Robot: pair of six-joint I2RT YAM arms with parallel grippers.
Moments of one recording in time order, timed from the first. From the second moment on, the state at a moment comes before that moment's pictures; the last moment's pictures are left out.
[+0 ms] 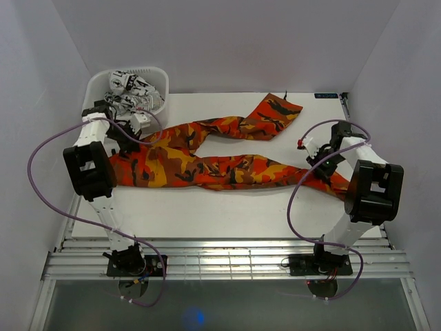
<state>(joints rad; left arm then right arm) 0.25 2.09 1.72 -1.10 0.59 1.26 -0.14 1.70 1.11 -0.84 -0.30 -1.10</state>
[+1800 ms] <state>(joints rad) 0.60 1.44 0.83 -0.67 0.62 1.66 -0.36 1.92 1.71 -1.16 -0.38 -1.33</state>
